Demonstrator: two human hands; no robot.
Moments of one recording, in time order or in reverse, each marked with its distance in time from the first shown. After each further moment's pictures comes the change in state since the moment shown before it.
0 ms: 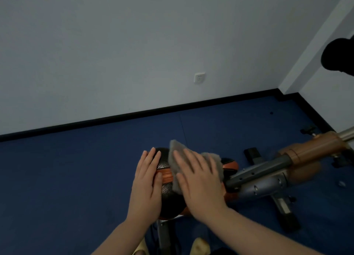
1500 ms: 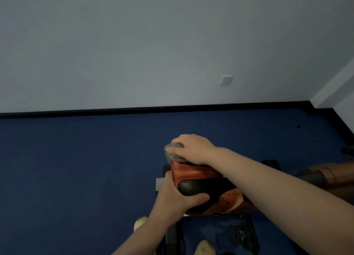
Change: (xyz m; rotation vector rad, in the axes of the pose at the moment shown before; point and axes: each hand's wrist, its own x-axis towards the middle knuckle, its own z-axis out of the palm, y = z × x) left_hand -0.019 -0.007 -0.006 -0.390 -0.140 -0.518; right_hand 0.128 -0.047 0.002 0.224 -0.548 -0.291
